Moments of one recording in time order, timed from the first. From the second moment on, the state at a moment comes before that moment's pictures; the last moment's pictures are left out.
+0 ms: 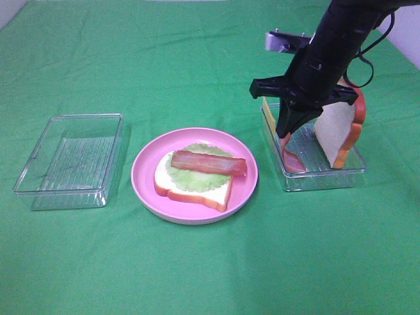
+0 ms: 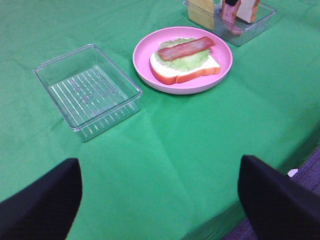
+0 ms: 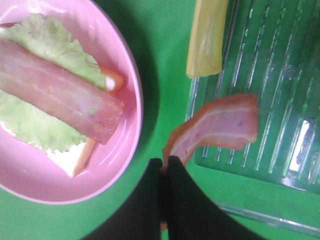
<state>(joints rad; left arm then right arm) -0.73 -0.01 -0.50 0.11 1.06 -0.12 0.31 1.99 -1.50 0.28 0.98 -0.03</state>
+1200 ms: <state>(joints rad) -0.73 -0.01 -0.50 0.11 1.06 -0.12 0.50 2.04 -1.50 0.95 0.89 -0.39</state>
